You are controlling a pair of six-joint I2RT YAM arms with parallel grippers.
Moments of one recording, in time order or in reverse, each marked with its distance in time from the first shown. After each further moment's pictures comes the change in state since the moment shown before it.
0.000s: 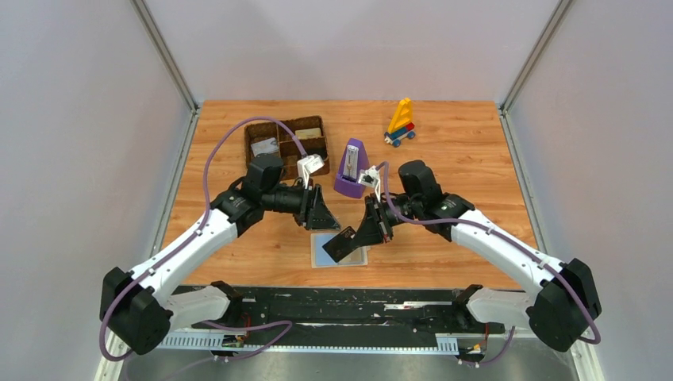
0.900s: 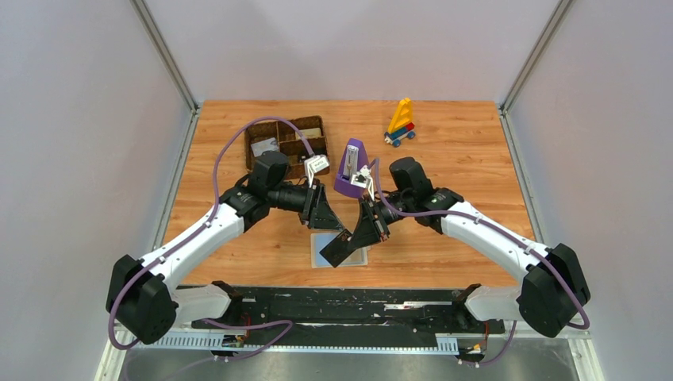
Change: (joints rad) left arm 0.003 0.090 0.000 0.072 0.148 -0.004; right arm 0.001 0.114 0.051 -0.027 -0.134 -0.016
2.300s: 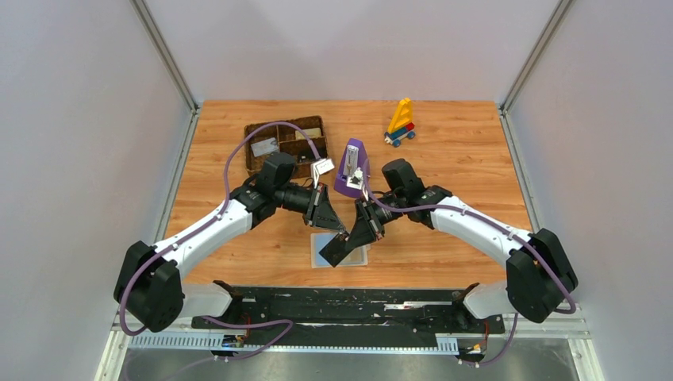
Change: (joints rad) left arm -0.003 0.082 -0.019 0.058 0.072 -0.063; right arm -0.003 0.097 0.000 -0.011 0.039 -0.024
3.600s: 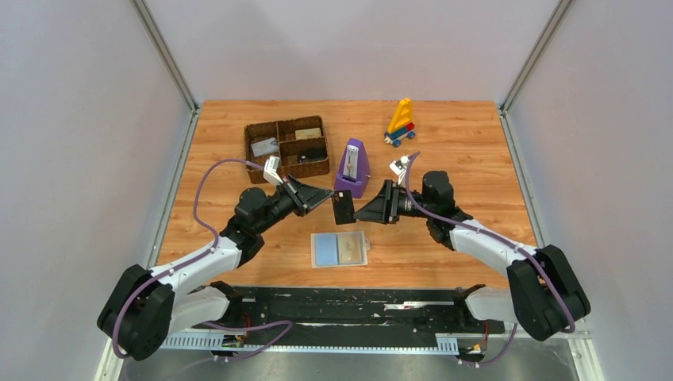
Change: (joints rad) left arm 0.019 -0.187 -0.457 0.834 -0.718 -0.756; right arm -0.202 -0.128 -0.371 0.761 0.233 0.669
